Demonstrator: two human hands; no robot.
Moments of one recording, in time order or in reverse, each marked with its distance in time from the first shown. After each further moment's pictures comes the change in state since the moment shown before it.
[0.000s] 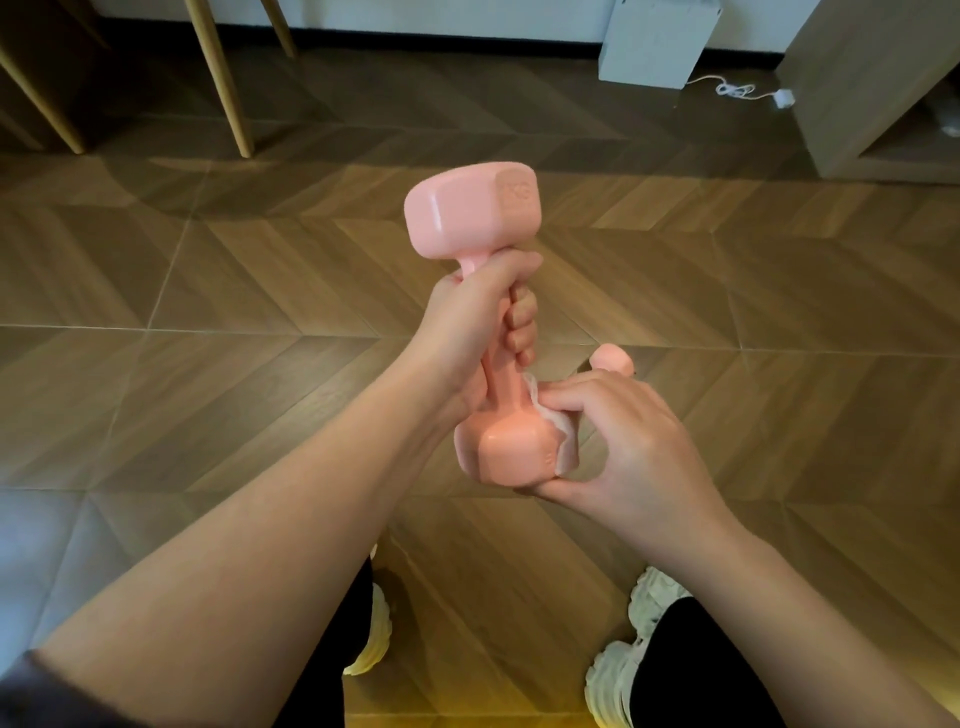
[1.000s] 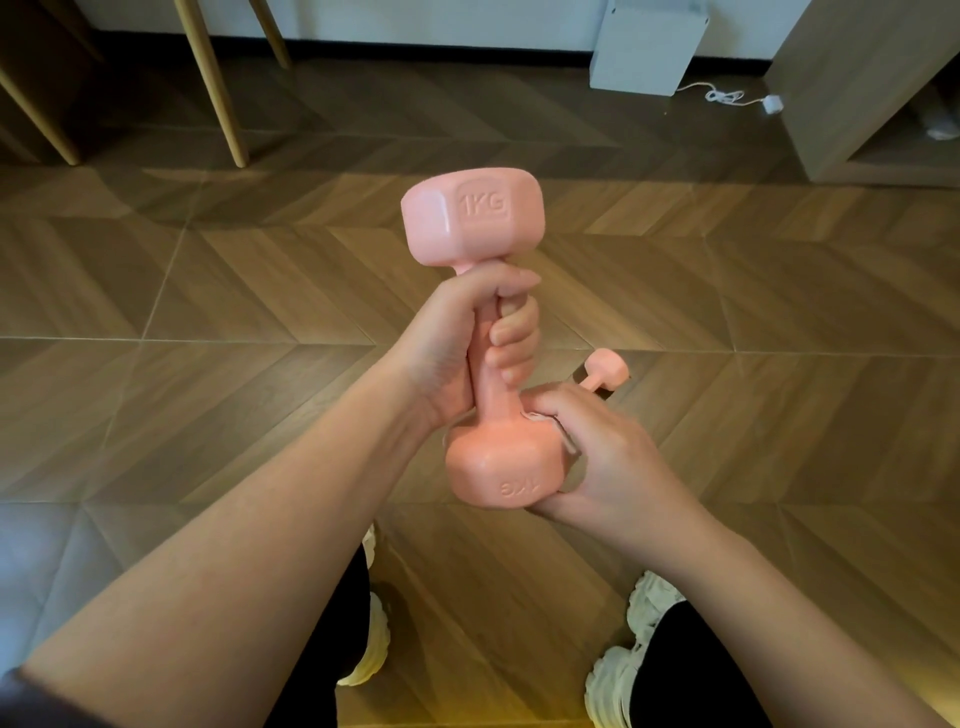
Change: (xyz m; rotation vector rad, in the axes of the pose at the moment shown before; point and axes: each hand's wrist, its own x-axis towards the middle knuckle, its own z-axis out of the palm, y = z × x) left_hand 0.003 0.003 -0.012 -0.118 -0.378 -0.022; right_hand 0.004 0.002 0.008 0.239 -0.118 0.067
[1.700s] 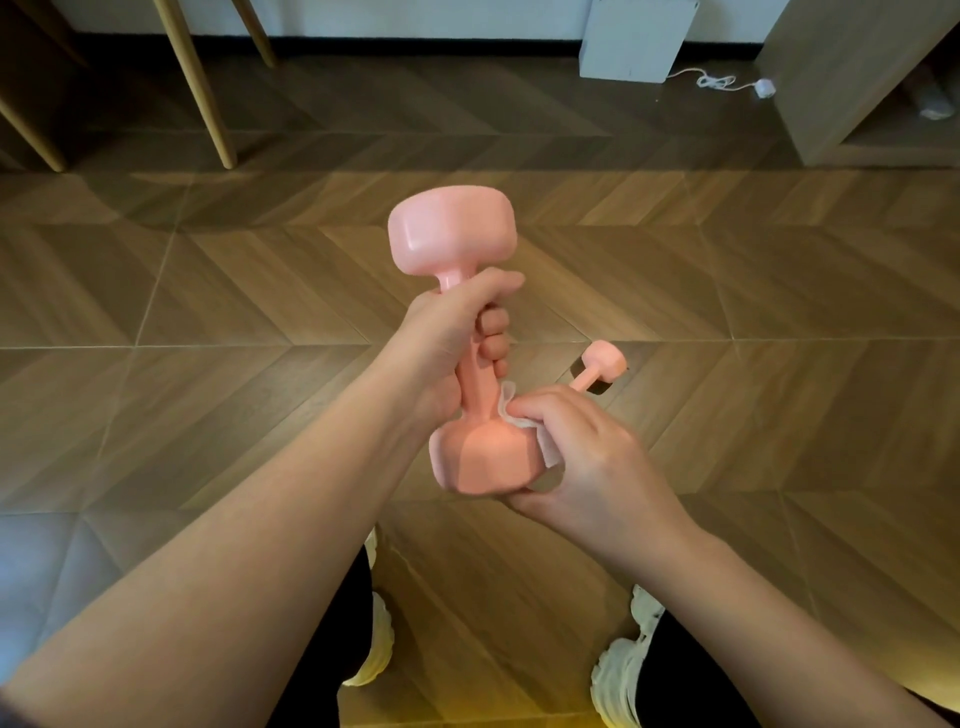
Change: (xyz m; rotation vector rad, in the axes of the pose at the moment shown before) left_hand 0.008 -0.007 -0.002 0.127 0.423 -0.127; right_hand -0.006 -0.002 0.014 -0.182 0.124 -0.115
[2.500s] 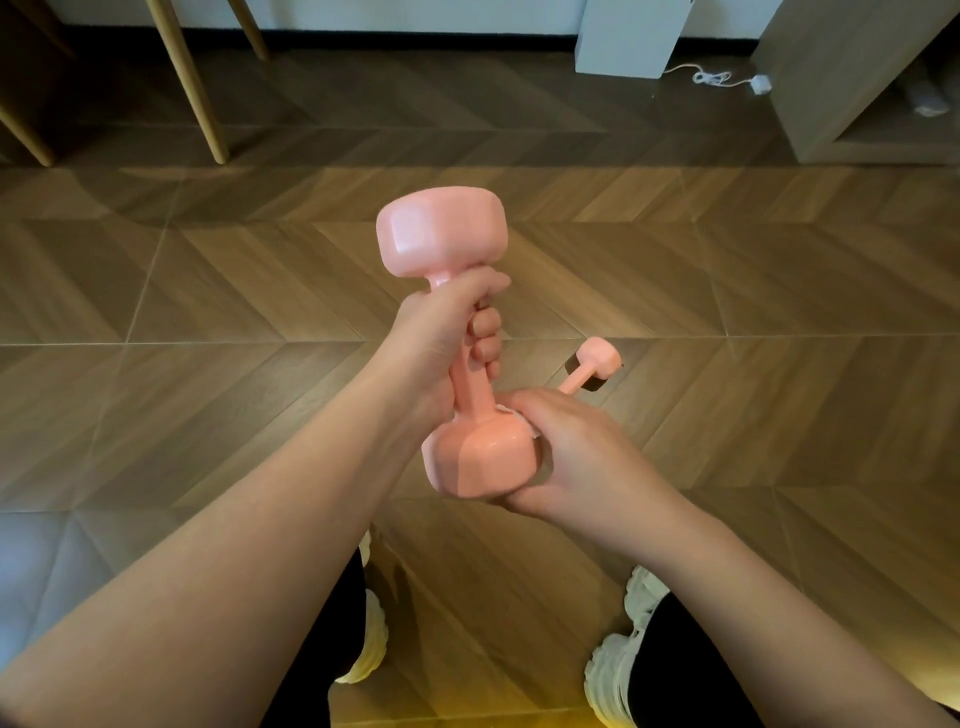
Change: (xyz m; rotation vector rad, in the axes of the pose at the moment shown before) left_hand -0.001 -0.004 0.001 0.030 0.021 0.021; right_hand 0.012 -0.002 -0.009 0.067 -0.280 0.233
